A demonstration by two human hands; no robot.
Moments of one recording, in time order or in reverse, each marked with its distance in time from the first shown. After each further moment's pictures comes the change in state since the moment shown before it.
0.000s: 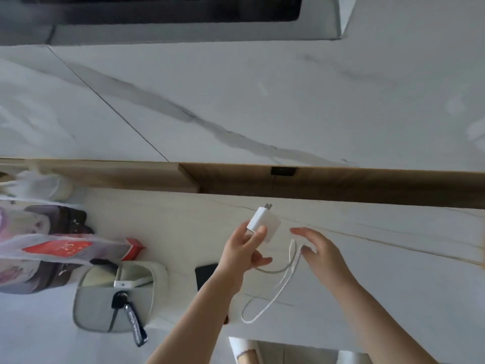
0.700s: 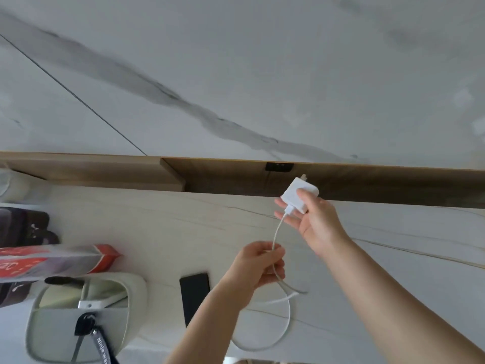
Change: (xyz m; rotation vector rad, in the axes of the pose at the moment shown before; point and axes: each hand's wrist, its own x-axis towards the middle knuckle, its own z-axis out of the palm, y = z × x) left_hand 0.046 -0.027 0.006 -0.048 -0.117 -0.224; right_hand 0.095 -0.027 0.013 0.954 0.101 0.256
